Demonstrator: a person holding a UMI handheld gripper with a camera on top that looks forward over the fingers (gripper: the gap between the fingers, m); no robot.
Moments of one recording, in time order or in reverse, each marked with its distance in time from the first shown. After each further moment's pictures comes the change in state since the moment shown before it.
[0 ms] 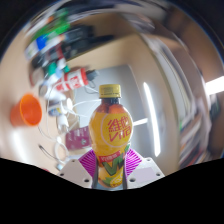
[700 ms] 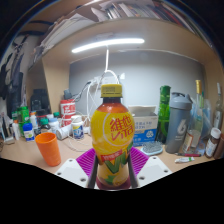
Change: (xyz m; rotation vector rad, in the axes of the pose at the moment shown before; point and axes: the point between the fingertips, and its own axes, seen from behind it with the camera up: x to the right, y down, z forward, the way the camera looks) arm -0.143 0.082 -0.030 -0.038 -0.357 1.281
